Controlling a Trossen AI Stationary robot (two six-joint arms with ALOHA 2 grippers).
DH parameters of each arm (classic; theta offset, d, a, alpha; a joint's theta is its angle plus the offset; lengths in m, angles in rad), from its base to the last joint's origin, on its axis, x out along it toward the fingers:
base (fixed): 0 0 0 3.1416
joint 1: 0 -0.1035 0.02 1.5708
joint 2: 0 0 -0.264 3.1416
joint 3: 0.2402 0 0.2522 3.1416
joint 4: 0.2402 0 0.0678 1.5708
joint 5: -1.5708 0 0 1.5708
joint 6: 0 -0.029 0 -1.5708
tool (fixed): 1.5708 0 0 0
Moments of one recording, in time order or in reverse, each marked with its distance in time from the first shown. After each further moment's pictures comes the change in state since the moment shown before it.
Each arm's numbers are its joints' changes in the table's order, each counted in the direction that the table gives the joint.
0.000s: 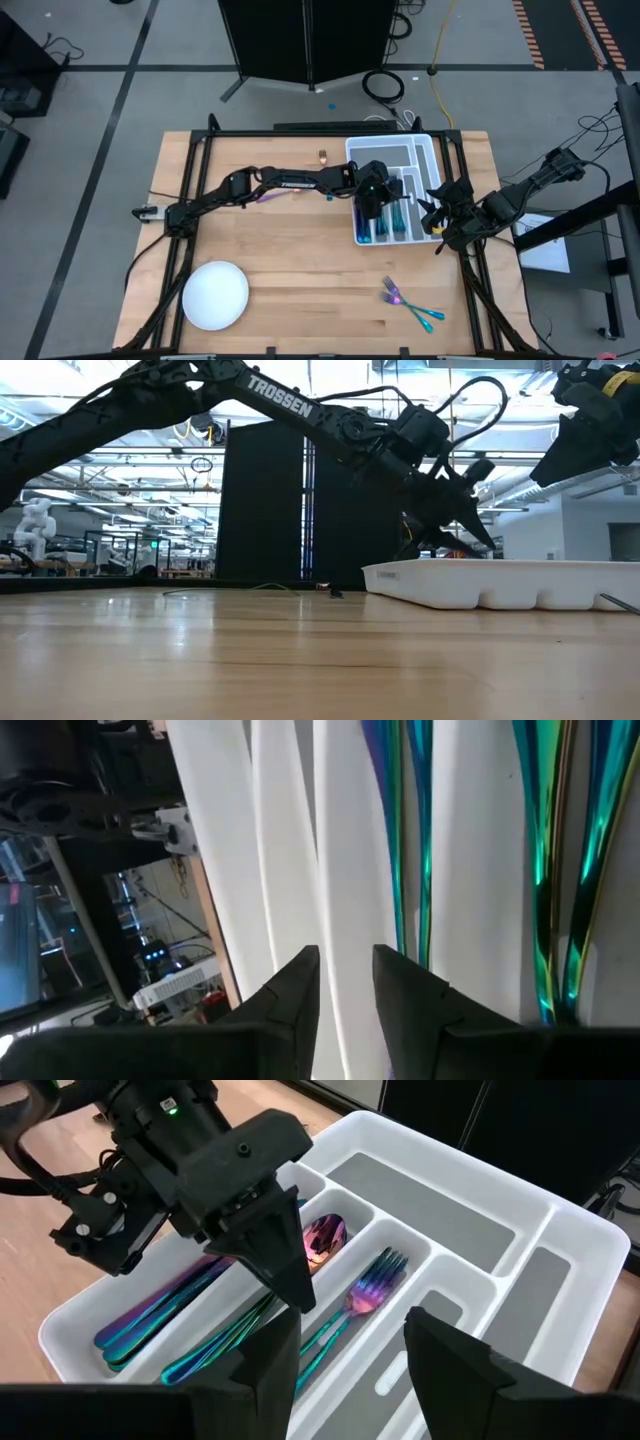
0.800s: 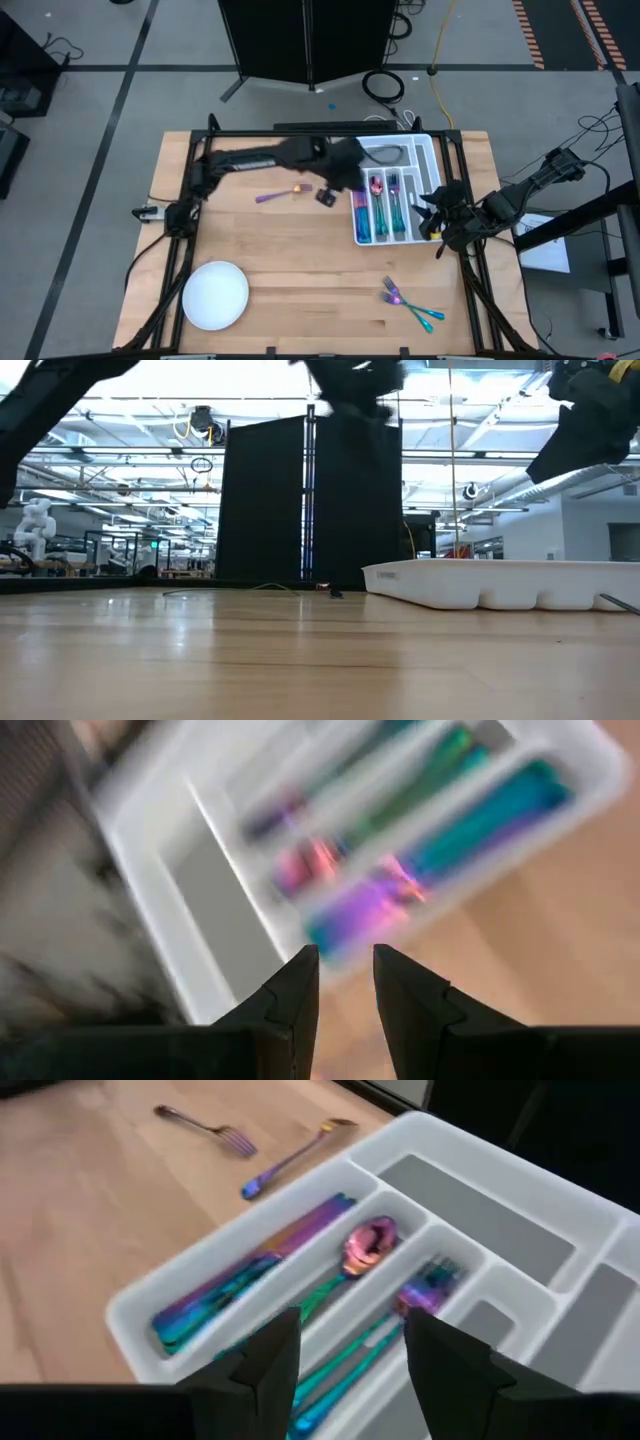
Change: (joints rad) left arm -0.005 -0.394 0.000 0.729 0.212 1.012; right arm 0.000 0.002 -0.001 -0.132 0.053 0.140
